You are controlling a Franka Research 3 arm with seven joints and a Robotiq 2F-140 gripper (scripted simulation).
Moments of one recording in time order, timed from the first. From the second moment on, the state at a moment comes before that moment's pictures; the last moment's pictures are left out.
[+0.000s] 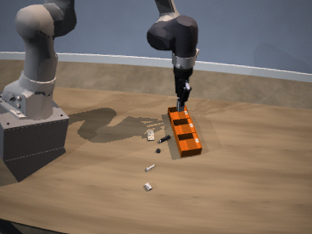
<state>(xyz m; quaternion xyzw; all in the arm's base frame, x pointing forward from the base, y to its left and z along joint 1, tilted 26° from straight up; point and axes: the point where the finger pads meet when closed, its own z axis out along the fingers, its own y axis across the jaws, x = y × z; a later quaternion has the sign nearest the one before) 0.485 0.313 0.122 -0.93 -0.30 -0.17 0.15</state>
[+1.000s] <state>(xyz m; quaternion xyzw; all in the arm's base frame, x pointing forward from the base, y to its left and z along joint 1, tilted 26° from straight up) 0.476 0.273 0.220 -0.92 -0.30 -0.19 0.14</state>
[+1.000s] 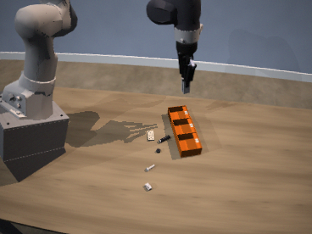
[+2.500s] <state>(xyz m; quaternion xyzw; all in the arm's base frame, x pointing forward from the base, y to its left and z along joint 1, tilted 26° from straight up) 0.411 0.217 0.119 -0.97 -0.09 -0.09 0.19</state>
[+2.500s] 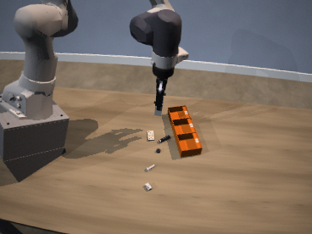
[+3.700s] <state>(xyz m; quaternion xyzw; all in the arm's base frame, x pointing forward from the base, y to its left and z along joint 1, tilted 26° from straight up) 0.401 0.190 0.058 -0.93 0.29 -0.02 0.25</state>
